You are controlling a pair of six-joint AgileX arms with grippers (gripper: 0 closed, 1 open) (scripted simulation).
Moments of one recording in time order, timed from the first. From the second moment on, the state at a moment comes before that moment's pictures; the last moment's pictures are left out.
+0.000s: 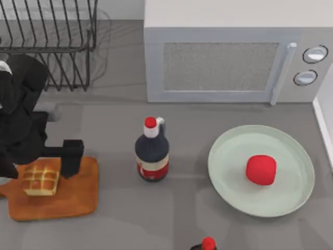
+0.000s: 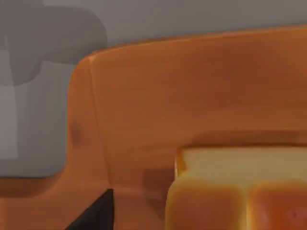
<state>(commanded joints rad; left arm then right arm) -0.19 1.69 0.96 -0.78 -0.01 -0.16 0.00 0.00 0.00 0.00 0.00 0.00</state>
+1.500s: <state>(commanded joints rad) 0.00 0.01 0.00 -0.01 0.00 0.00 0.00 0.00 0.00 0.00 0.00 0.00</state>
